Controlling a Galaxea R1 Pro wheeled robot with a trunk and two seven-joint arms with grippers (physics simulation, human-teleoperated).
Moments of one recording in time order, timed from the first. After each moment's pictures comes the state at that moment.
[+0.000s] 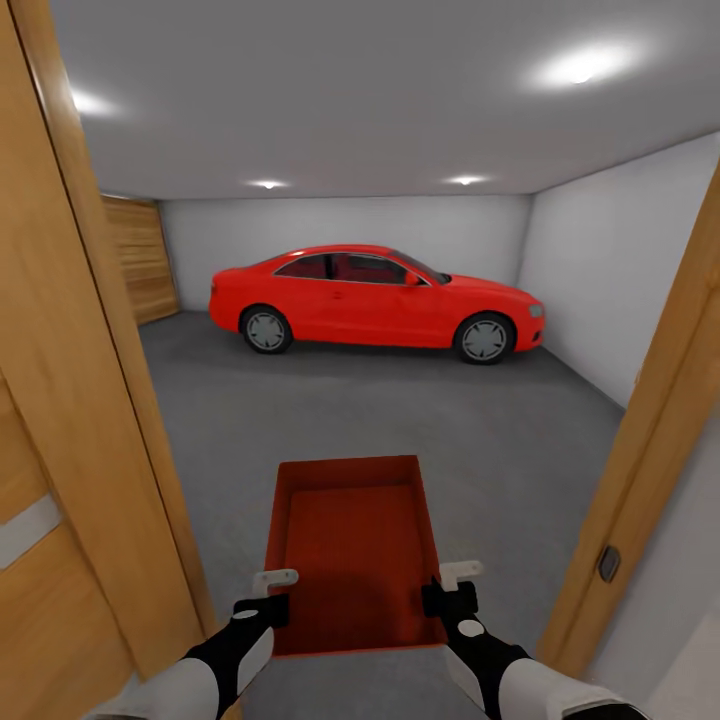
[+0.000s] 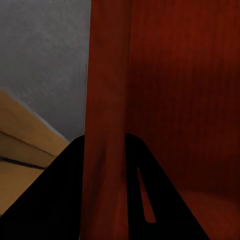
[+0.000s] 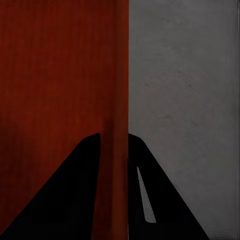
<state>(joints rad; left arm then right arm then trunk) -0.65 -0.12 -0.03 -0.16 0.10 0.01 0.23 -0.68 0.13 0.12 -0.06 0.04 -0.29 -0.19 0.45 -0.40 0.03</state>
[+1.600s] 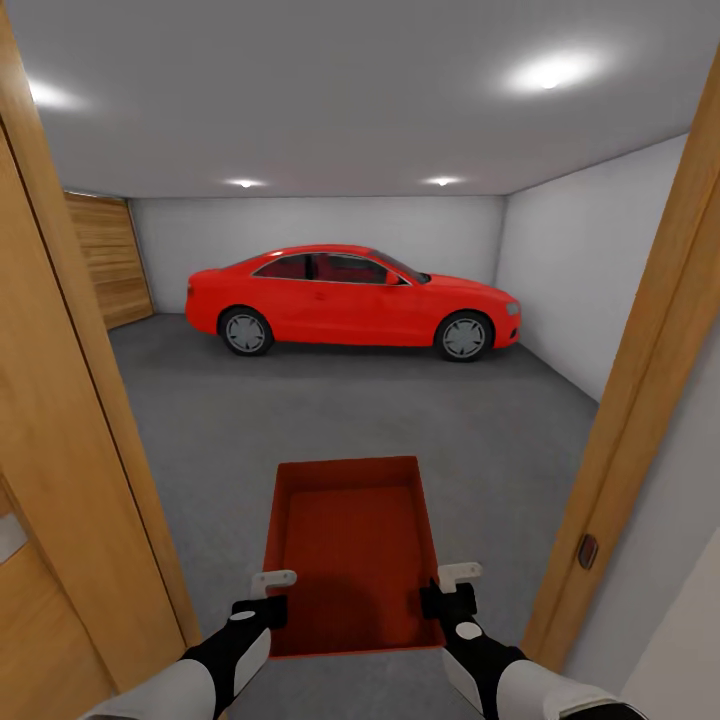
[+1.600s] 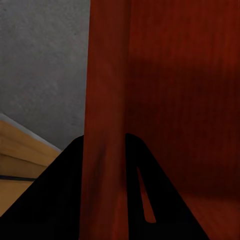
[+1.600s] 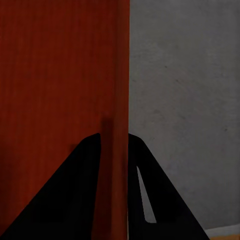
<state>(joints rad) -0.65 -0.11 -0.04 -0.16 0.11 0.01 0.21 -0.68 0.13 0.13 -0.05 0.02 -0.30 -0.20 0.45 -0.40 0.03</state>
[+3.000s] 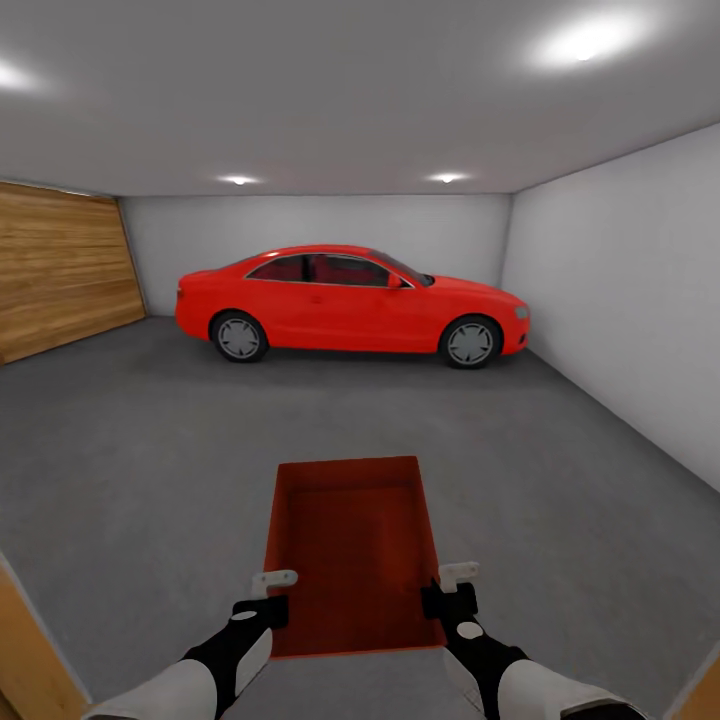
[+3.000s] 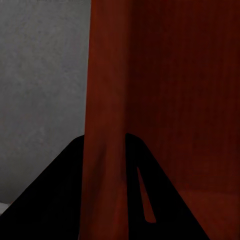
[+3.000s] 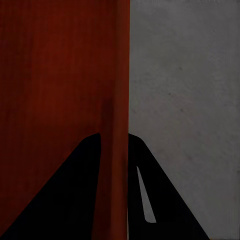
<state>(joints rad) -0.65 -0.11 -0.05 -0.17 0.12 0.01 0.22 -0.68 0.13 0.13 -0.05 0.03 -0.29 -0.20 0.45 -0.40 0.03</state>
